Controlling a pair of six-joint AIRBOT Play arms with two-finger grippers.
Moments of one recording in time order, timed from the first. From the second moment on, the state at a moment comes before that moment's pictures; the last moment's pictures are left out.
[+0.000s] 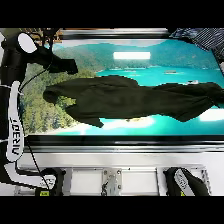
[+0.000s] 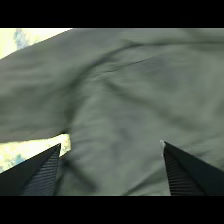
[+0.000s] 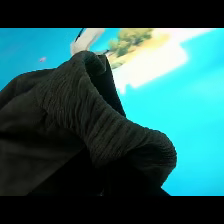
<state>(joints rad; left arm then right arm) -0.09 -1.59 1.84 1.33 -1.36 -1.47 -0.54 -0.89 0.96 -1.25 0.86 1.49</state>
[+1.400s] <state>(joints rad) 0.16 -1.51 1.51 0.91 -1.01 -1.55 -0.64 -0.96 1.10 -1.25 0.89 1.51</state>
